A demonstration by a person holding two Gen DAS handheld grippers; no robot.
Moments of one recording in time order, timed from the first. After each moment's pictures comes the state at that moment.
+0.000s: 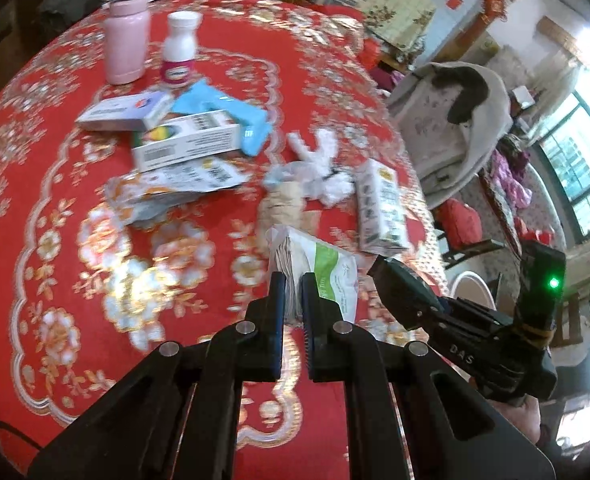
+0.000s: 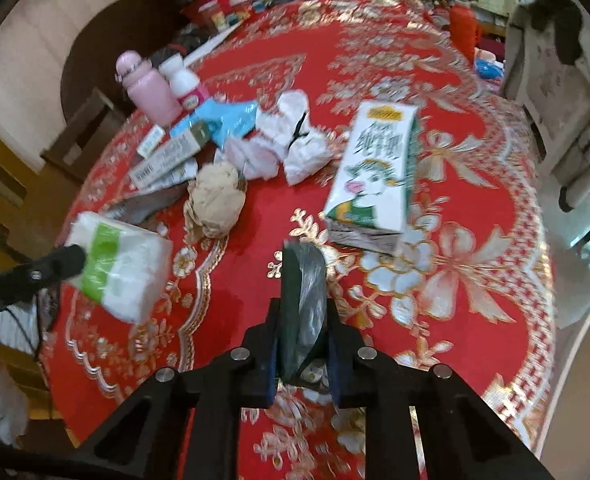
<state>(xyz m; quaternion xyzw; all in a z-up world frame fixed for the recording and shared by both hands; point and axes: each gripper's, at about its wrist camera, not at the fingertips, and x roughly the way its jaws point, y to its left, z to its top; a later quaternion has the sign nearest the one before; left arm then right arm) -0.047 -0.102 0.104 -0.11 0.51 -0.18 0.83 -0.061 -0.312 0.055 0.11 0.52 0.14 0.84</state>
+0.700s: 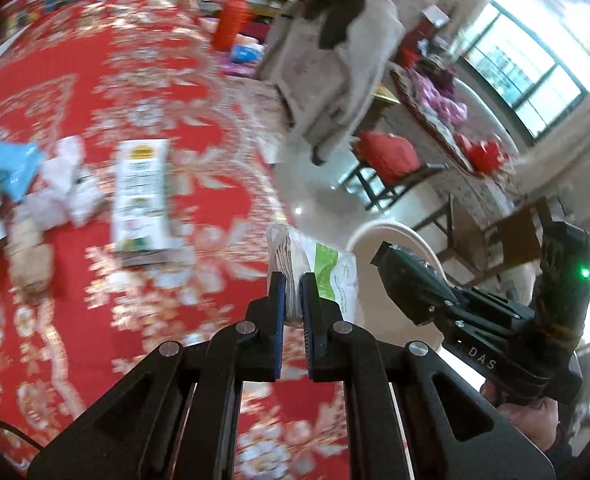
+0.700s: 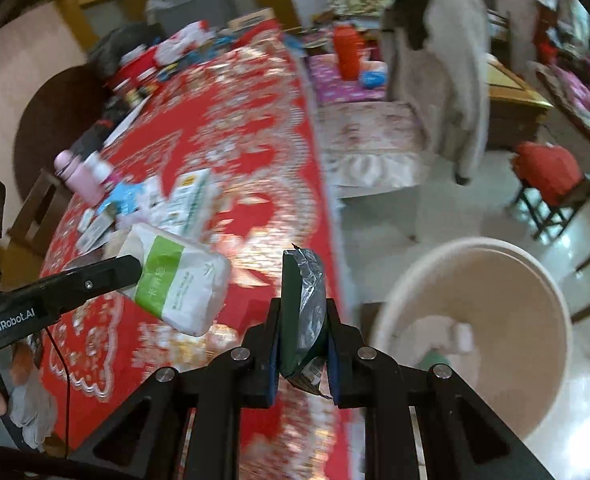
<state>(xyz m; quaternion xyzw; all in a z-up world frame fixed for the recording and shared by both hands) -0.064 -0.320 0.107 -0.02 0.52 -0.33 0.79 -0.146 -0.492 0.088 0.17 0.48 -0.02 0.86</state>
